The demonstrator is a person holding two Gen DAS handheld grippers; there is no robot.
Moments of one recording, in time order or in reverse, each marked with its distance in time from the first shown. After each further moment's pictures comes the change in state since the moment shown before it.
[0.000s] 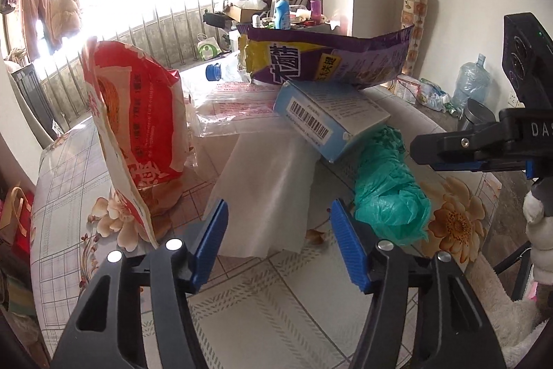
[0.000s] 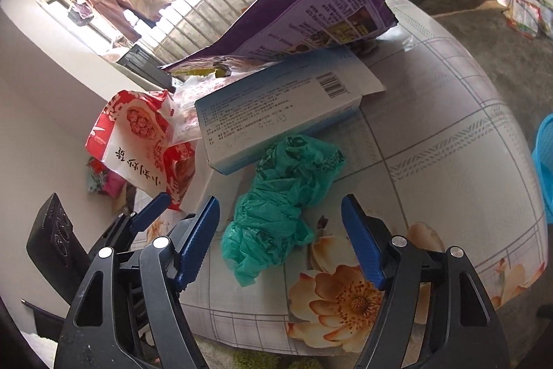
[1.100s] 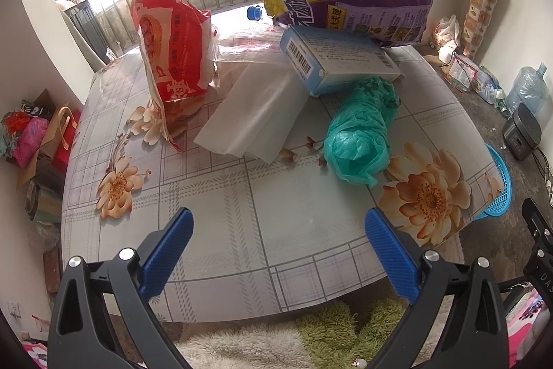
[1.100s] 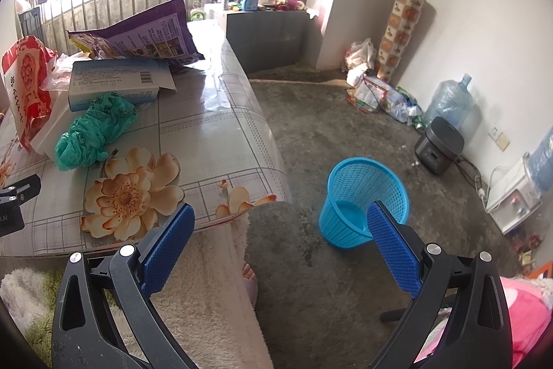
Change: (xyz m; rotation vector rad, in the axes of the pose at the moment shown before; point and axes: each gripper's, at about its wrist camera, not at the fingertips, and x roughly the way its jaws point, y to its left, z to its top) left arm -0.039 -0.059 -0.011 -0.212 0.249 0.238; right arm -0.103 -0.030 -0.083 -0.215 -0.263 -0.804
